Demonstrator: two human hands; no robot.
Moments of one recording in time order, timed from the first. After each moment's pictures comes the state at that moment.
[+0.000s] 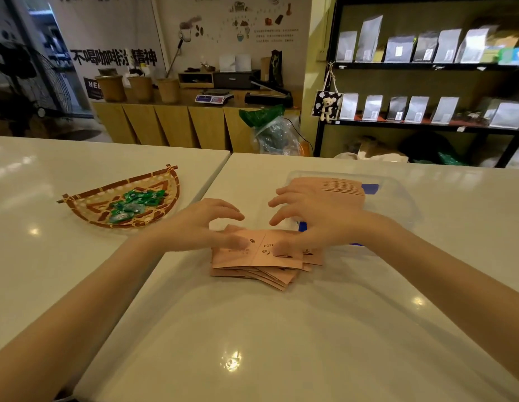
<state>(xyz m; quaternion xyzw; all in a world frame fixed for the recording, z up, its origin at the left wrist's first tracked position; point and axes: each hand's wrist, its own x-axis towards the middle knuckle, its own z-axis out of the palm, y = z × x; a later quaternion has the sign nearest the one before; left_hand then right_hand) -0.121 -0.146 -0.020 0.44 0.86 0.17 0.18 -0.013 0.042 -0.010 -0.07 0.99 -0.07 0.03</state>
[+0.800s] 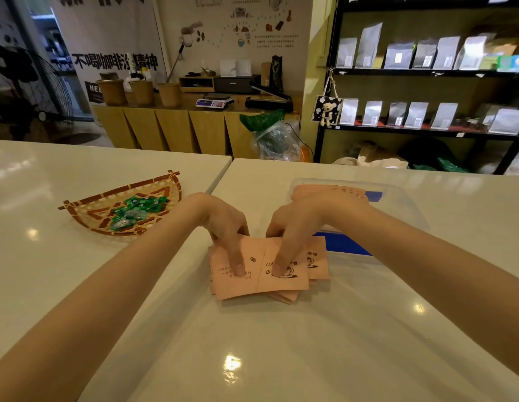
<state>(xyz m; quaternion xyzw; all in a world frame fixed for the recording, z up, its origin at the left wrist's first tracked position) -0.145 -0.095 -0.002 0.41 0.81 -0.06 0.41 -0.059 0.016 0.009 -0.02 0.94 -0.07 0.34</state>
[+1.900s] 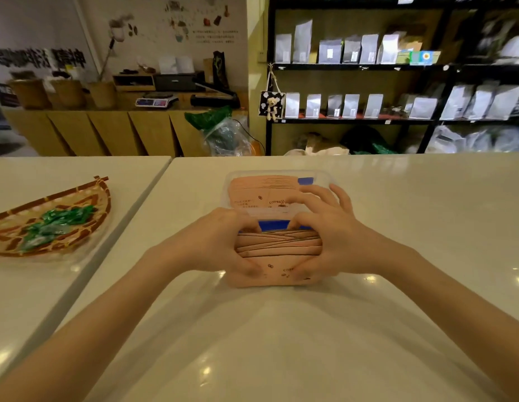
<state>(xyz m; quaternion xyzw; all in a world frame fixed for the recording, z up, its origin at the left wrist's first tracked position) -0.051 -0.063 -0.021 0.61 0.77 0.16 0.13 0.086 0.088 -0.030 0.06 0.99 -0.09 -0.07</state>
